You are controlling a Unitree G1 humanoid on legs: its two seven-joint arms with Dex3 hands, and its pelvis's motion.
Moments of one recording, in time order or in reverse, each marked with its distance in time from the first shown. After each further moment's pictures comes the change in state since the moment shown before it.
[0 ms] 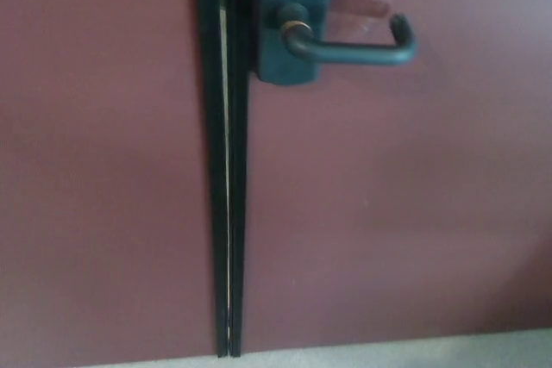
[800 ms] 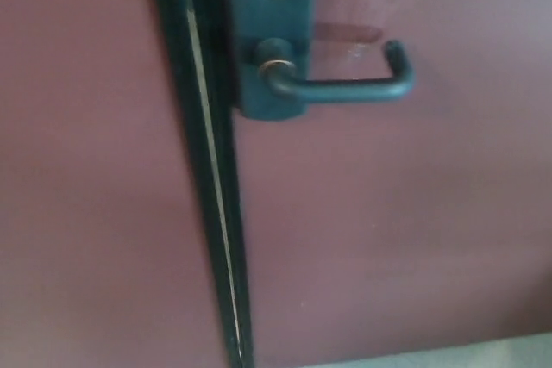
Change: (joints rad) left_arm -0.010 0.005 -0.039 0.011 0.029 -0.015 0.012; right_arm -0.008 0.002 0.024 0.001 -0.015 0.007 0.001
